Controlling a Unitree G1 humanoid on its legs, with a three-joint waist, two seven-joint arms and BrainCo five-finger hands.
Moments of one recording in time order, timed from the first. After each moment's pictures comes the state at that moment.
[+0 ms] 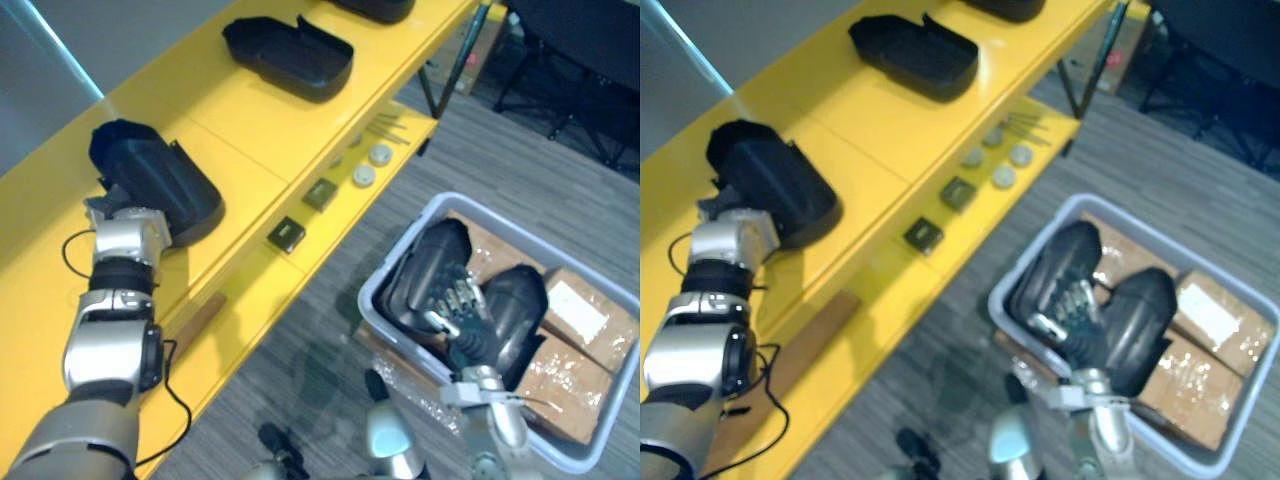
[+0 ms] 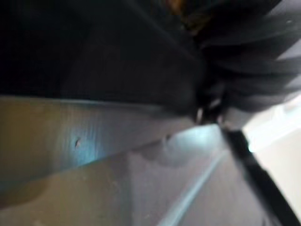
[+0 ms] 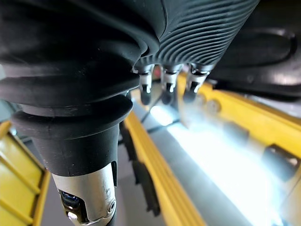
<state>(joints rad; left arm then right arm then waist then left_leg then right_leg) -0.99 0.55 0.11 0.84 -0.35 0.61 0.81 0.34 -0.16 0.10 -0.32 0.46 -0.19 -0.01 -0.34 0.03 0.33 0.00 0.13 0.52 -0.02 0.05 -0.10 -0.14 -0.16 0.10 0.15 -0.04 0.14</state>
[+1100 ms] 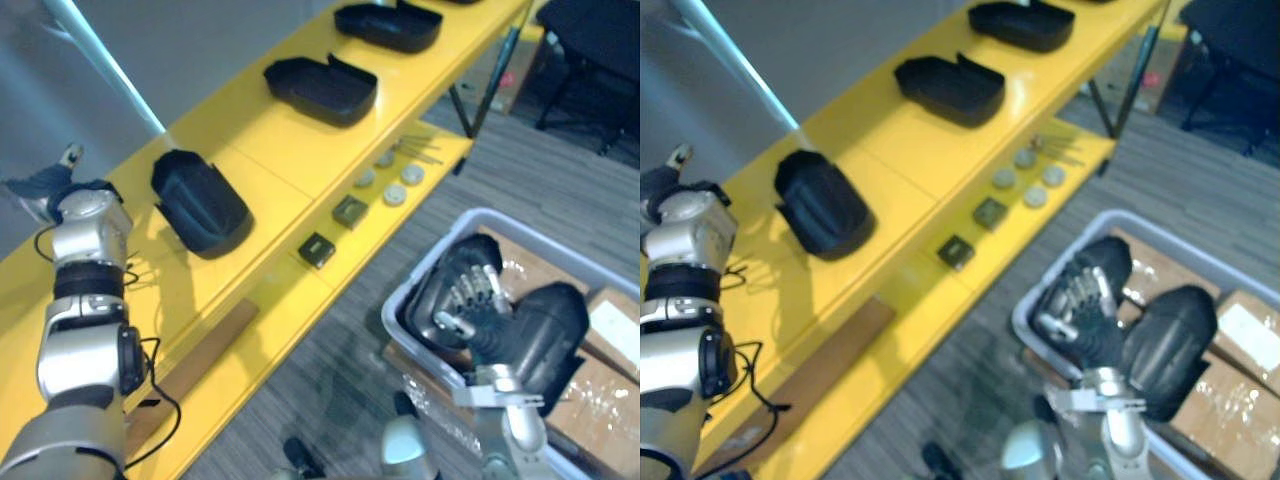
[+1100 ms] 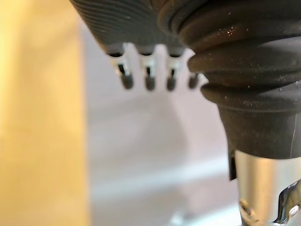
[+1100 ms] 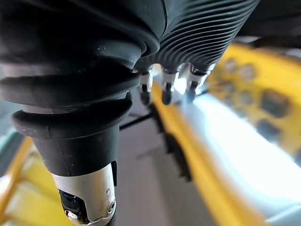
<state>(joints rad) -0.95 0.63 0.12 0.80 -0.31 0.16 0.83 0.22 -0.24 0.00 -0.32 0.46 -0.36 0.09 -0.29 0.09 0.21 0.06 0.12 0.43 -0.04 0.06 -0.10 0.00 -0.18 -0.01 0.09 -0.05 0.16</state>
